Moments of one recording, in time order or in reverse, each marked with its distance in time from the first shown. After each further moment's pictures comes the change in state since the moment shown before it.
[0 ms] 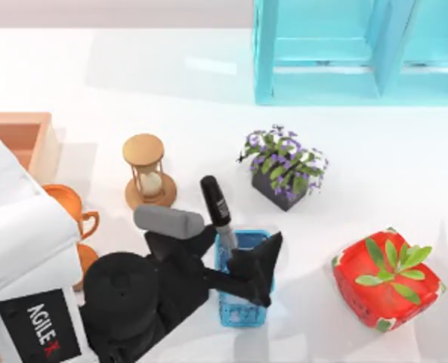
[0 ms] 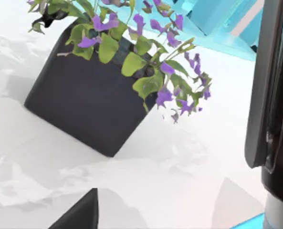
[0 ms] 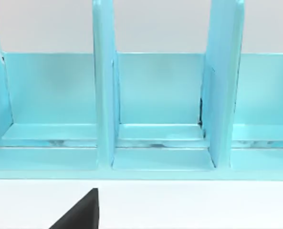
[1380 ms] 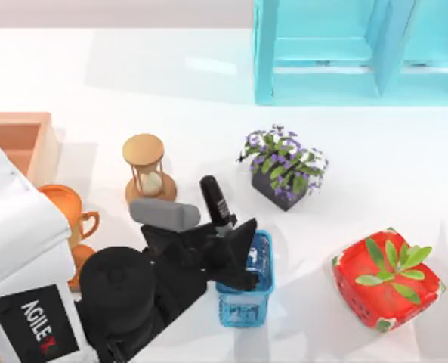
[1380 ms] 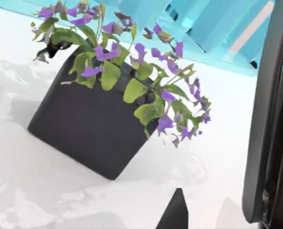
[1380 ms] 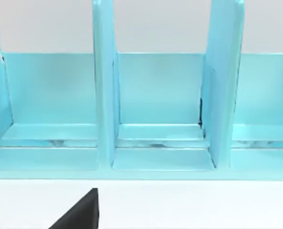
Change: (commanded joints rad) left arm 0.011 -0.021 0.003 0.007 -0.004 0.005; right arm 0.000 0.000 0.000 0.000 0.000 0.000
